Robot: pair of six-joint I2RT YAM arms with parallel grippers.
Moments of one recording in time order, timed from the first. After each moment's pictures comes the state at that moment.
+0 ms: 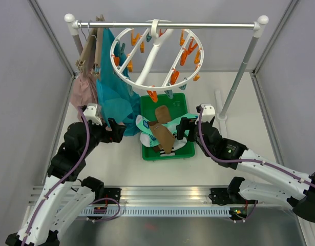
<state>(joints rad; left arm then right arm) -0.39 0.58 0.83 -0.55 0.01 -0.28 0.95 0.98 0.80 -0.26 0.59 0.53</state>
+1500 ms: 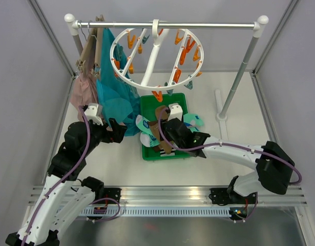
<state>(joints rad) -0.39 0.59 0.83 -0.55 0.04 -0.28 0.98 1.40 0.87 -0.05 0.50 0.47</state>
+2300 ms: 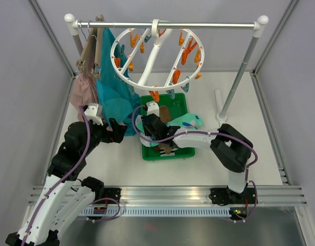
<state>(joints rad) -0.39 0.59 0.83 -0.54 0.04 -0.28 0.99 1.88 1.17 0.12 0.48 0.40</state>
